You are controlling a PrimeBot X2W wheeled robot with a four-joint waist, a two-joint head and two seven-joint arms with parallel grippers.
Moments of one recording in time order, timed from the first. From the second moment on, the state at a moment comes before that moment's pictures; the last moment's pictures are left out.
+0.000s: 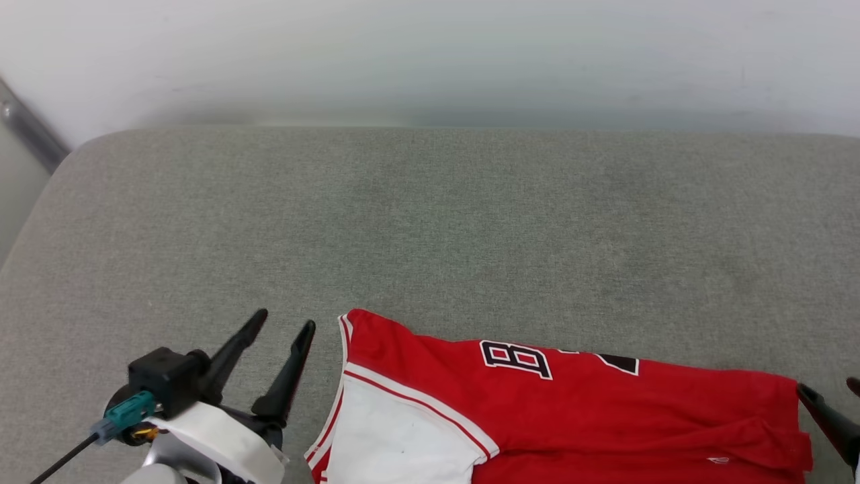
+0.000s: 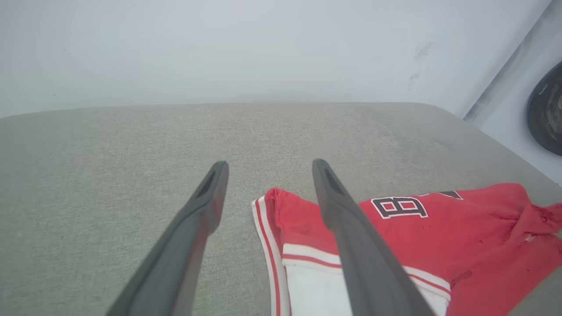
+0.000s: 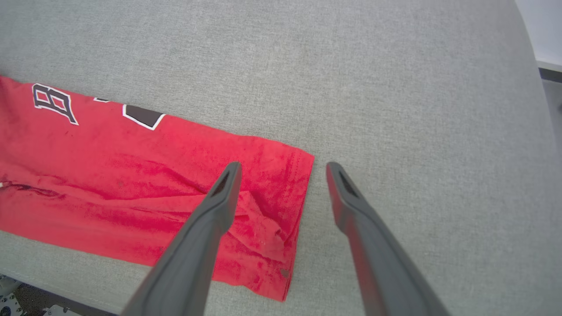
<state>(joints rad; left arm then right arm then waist) -0.18 0.67 -0.64 -0.06 -0.85 0.11 -0.25 0.11 -0.54 -0.12 -0.15 0.56 0.13 0.67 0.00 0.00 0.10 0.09</state>
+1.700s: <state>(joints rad) 0.04 0.18 -0.04 -0.18 -0.29 -0.13 -0.26 0.09 -0.30 -0.27 0.15 0.44 0.13 0.59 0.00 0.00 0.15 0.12</state>
